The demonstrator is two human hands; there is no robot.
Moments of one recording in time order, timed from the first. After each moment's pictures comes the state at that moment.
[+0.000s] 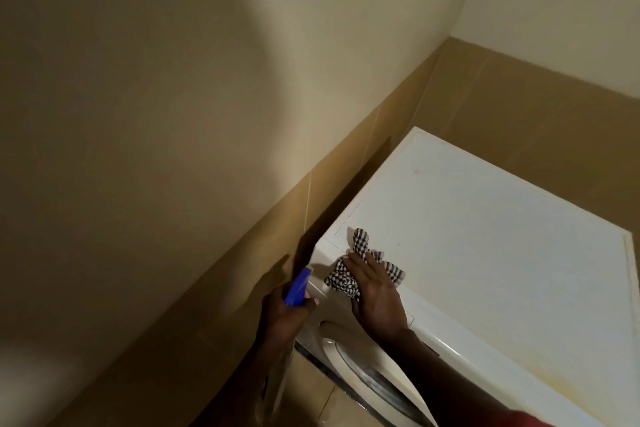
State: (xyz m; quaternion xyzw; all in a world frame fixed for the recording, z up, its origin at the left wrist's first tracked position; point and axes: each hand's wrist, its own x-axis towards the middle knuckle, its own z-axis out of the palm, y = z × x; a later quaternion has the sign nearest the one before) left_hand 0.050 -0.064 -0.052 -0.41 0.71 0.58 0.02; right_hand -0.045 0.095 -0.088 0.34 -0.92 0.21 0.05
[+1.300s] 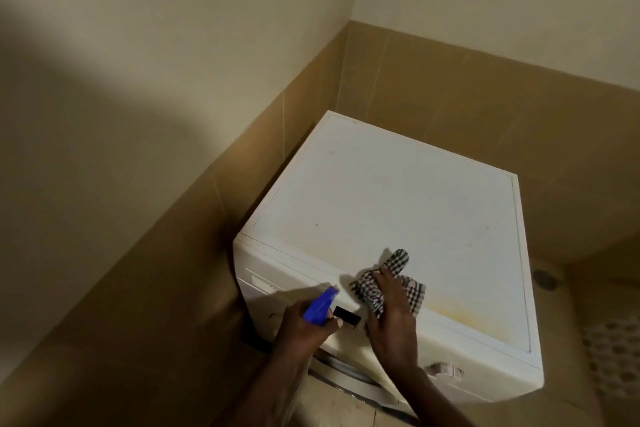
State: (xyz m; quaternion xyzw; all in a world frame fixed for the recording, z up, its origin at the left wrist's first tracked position) left_hand 0.036 0.080 -0.062 -0.25 0.76 0.58 0.15; right_hand 0.016 0.246 -0.073 0.04 -0.93 0.36 0.10
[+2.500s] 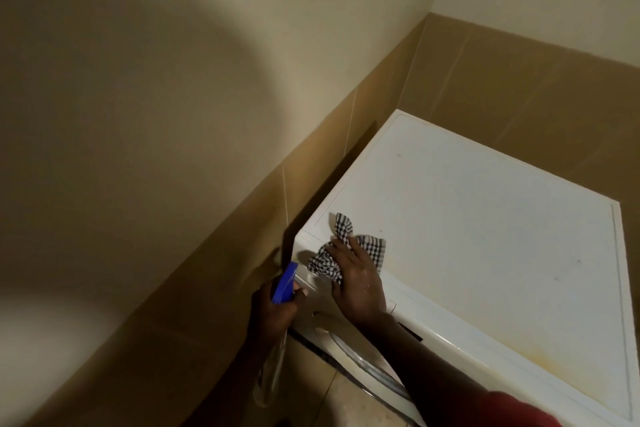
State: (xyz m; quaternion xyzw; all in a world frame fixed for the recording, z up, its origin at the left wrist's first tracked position) left_hand 0.040 -0.048 -0.072 -0.38 0.73 0.56 -0.03; right_hand -0.042 0.093 -0.065 0.27 -0.93 0.25 0.05
